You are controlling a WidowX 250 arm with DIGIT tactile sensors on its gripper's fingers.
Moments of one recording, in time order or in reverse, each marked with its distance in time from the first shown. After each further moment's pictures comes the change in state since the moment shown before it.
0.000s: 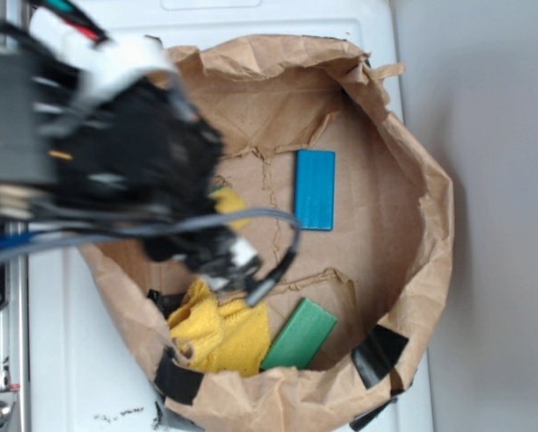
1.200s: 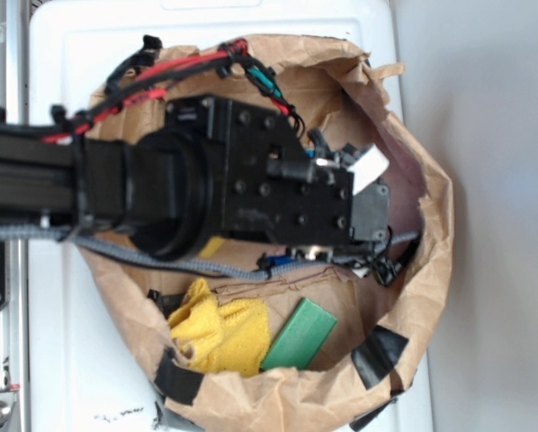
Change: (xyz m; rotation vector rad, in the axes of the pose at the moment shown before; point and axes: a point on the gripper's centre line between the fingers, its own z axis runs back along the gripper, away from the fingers) arm 0.054 -0.030 -0.090 0.066 -0.040 0.146
